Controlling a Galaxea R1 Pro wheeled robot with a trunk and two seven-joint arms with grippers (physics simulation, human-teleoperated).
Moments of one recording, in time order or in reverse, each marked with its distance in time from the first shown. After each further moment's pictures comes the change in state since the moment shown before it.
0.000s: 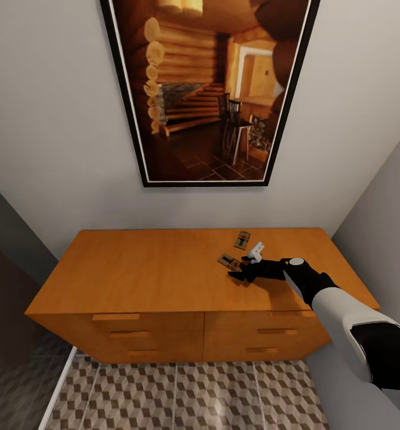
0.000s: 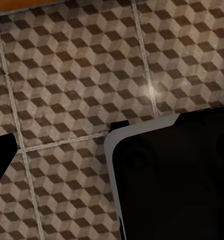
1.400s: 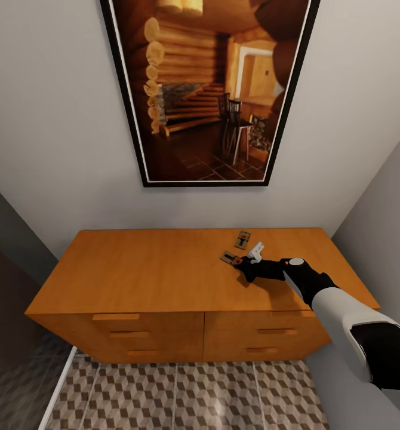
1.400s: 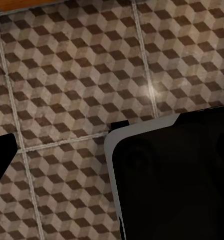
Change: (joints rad) left arm 0.000 0.000 0.000 0.000 0.000 0.000 0.000; right arm 0.000 0.002 -0.005 0.002 0.002 -0.003 0.001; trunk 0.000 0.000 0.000
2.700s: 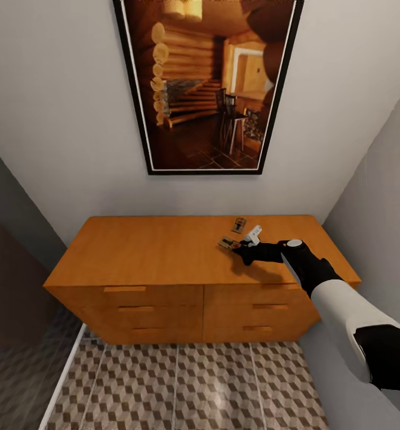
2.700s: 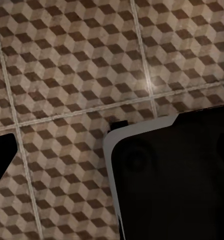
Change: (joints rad) left arm 0.000 0.000 0.000 0.000 0.000 -0.002 -0.004; right arm 0.001 0.002 0.008 -0.244 0.020 0.197 0.002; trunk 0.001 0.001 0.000
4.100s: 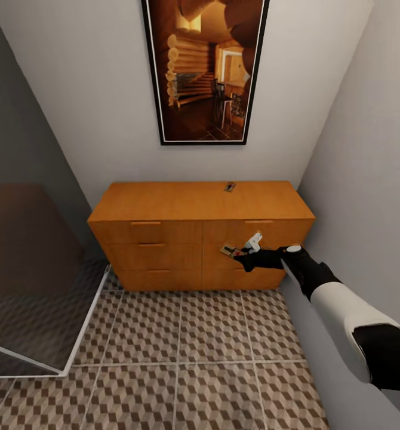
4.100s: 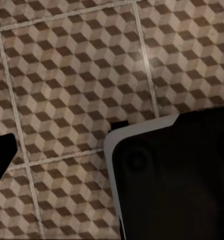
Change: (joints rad) left arm 0.000 0.002 0.001 0.000 0.000 0.000 0.000; right arm 0.000 0.001 0.003 0.078 0.003 -0.003 -0.009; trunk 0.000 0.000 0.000
